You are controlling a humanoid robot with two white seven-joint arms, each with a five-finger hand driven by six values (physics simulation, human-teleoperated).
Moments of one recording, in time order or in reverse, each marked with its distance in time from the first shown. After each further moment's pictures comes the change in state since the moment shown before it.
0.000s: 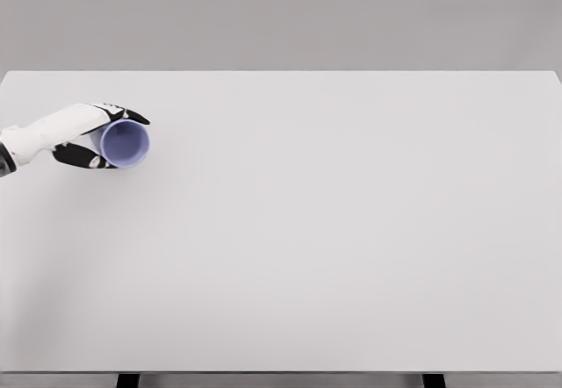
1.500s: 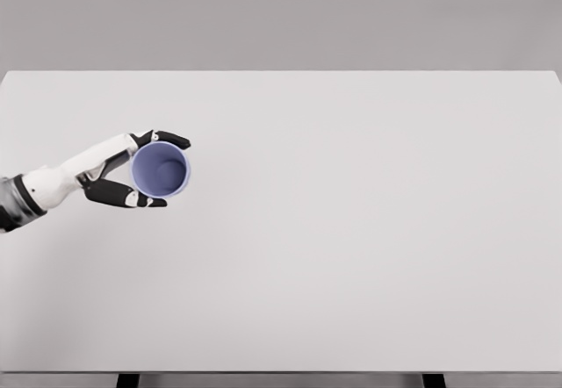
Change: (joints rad) left arm 0.058 0.136 -0.284 -0.328 0.709 0.001 0.001; right arm 0.000 0.000 0.000 0.000 0.000 0.000 0.000
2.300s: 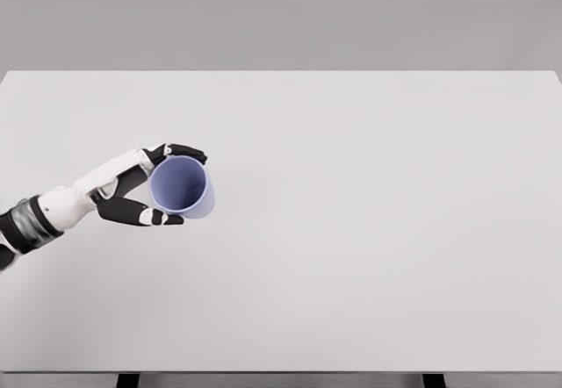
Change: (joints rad) left arm 0.064 0.003 -0.025 -0.111 0.140 0.000 0.002; right arm 0.000 0.000 0.000 0.000 0.000 0.000 0.000
